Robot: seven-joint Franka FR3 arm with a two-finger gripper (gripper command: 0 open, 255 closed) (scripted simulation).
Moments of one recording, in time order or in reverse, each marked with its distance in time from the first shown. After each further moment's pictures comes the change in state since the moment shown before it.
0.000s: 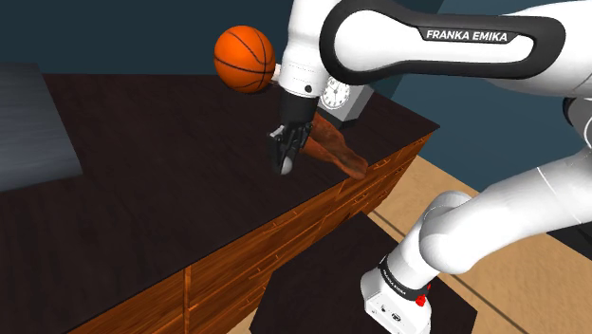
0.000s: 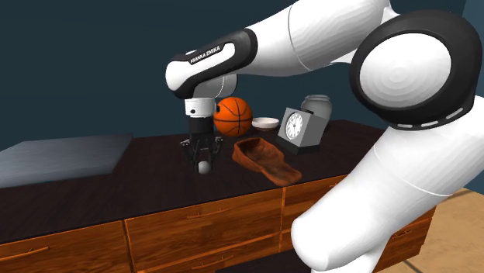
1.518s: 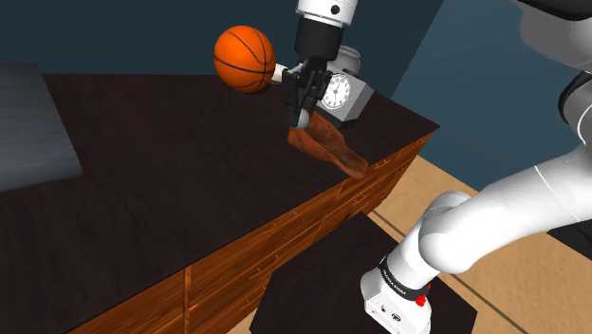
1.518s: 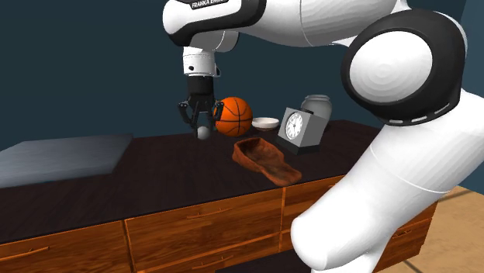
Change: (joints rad) arm -0.016 0.023 -0.035 0.312 -0.028 -0.291 0.019
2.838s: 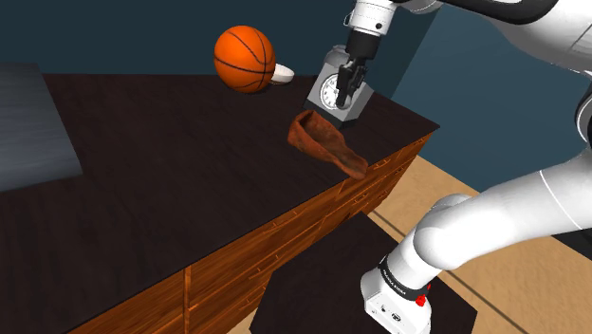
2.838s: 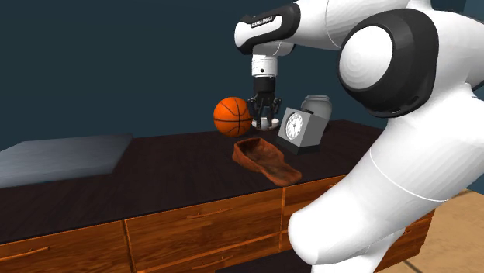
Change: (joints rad) arm -0.133 -0.041 -0.327 -0.070 -0.163 -0.011 -0.442
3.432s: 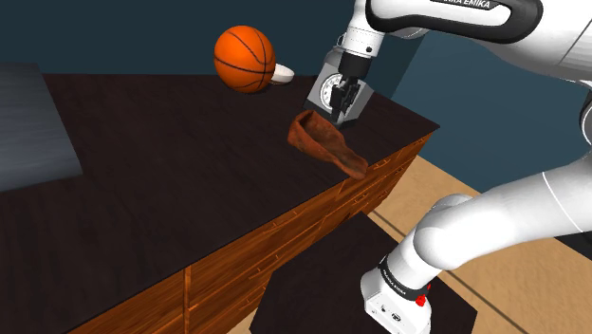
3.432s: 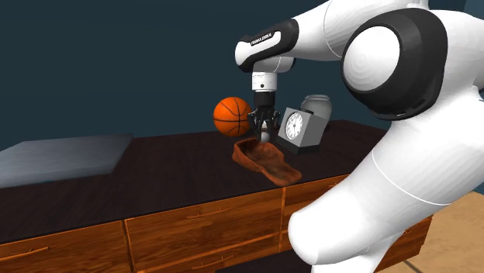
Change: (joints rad) arm 0.000 -0.024 -0.001 -0.144 0.000 0.120 -0.006
